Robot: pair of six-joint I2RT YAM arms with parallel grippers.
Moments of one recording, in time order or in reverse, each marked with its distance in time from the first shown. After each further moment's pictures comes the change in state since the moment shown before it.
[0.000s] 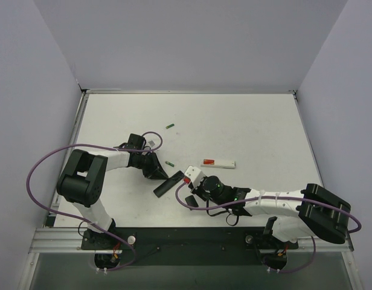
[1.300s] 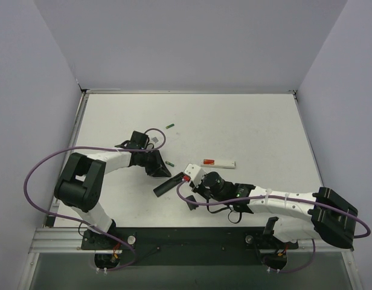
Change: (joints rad) left arm -0.048 -0.048 0.029 -0.019 -0.021 -0.002; right arm -0.007 -0.073 0.101 -0.237 -0.029 -0.023
